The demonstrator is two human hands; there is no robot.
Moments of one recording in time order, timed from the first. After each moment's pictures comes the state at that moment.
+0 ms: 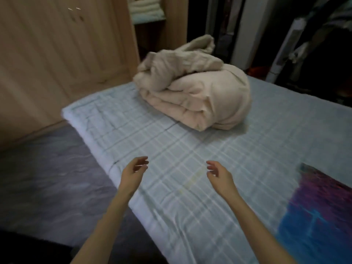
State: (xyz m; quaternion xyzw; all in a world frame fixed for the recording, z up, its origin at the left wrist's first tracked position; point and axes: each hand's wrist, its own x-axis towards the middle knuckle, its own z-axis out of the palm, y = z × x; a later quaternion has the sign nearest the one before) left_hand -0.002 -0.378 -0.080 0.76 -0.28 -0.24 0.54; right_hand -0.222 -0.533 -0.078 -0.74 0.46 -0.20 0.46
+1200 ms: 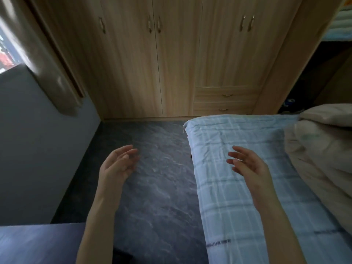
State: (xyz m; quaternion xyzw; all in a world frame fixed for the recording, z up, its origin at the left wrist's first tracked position) left_hand 0.443 -0.177 0.023 0.61 0.03 0.00 0.79; right_hand 0.381 -0.463 0.010 -0.70 0.13 -0.17 0.68
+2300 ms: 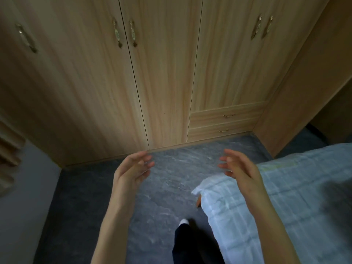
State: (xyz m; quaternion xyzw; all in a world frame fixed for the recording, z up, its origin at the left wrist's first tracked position) left_hand 1.049 -0.253 0.008 0.61 -0.01 -0.13 0.78; right_hand 0.961 -0.484 -0.007 -0.69 0.20 -0.21 0.66
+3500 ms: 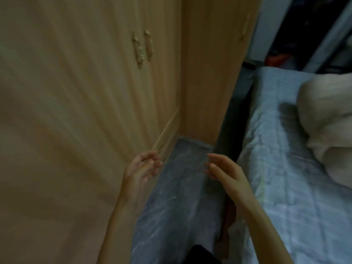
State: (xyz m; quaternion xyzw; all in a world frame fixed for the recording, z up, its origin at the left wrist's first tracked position) left_hand 1.531 -0.694 0.001 0.53 -0.28 -0.50 0.62; right_hand 1.325 -0.742 -0.010 -0.56 0.46 -0.41 0.55
